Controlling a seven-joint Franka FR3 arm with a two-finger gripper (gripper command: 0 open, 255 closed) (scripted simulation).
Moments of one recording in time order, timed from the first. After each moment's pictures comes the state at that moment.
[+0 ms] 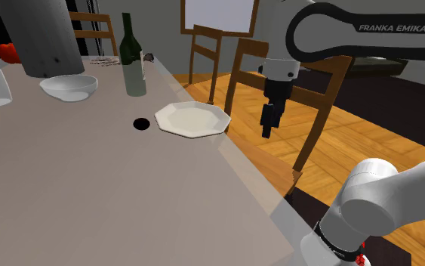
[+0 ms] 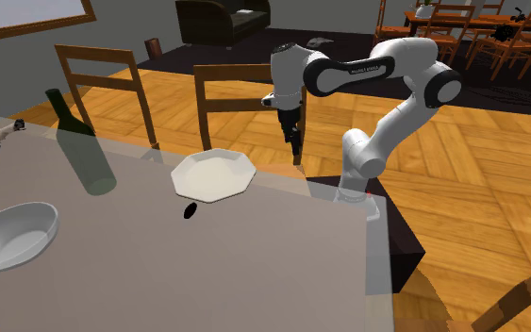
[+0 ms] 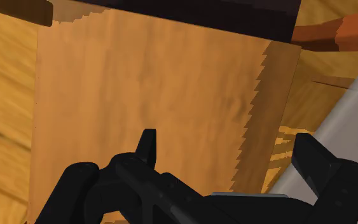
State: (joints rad) arm -0.01 -0.74 0.07 -2.41 0.09 1.54 -0.12
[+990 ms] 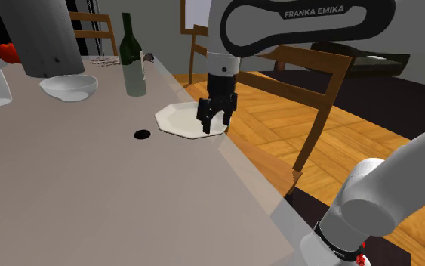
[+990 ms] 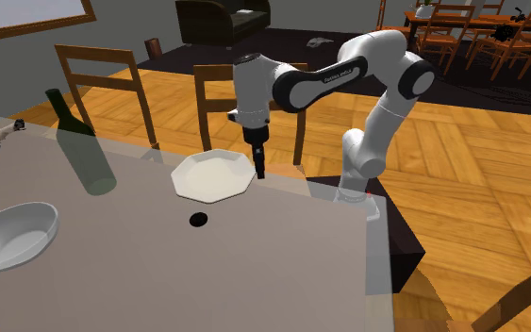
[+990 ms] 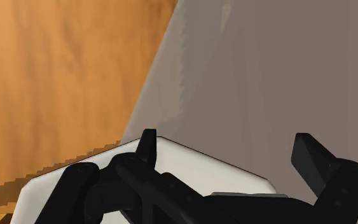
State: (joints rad) arm -0.01 -0.35 0.27 -2.10 0.18 1.70 0.21
